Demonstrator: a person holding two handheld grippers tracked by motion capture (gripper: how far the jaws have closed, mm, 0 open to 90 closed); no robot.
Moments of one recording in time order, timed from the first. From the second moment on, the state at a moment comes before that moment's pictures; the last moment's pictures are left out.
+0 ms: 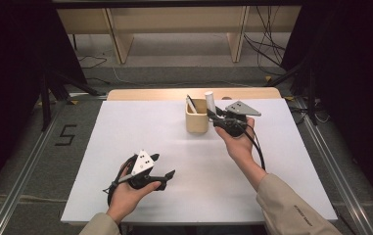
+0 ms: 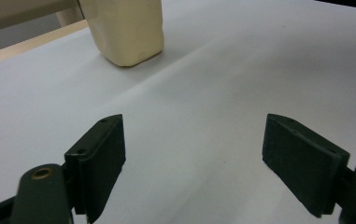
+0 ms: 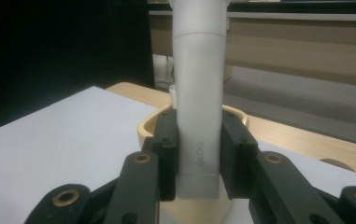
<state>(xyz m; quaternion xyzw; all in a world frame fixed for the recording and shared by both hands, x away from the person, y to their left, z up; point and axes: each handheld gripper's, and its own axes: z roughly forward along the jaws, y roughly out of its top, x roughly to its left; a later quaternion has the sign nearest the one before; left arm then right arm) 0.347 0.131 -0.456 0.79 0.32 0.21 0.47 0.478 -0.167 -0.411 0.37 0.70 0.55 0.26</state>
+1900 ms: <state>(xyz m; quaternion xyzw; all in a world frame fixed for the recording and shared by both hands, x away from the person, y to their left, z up) 0.347 0.129 -0.457 0.80 0.32 0.21 0.47 0.512 -0.147 -0.406 0.39 0.70 0.53 0.28</state>
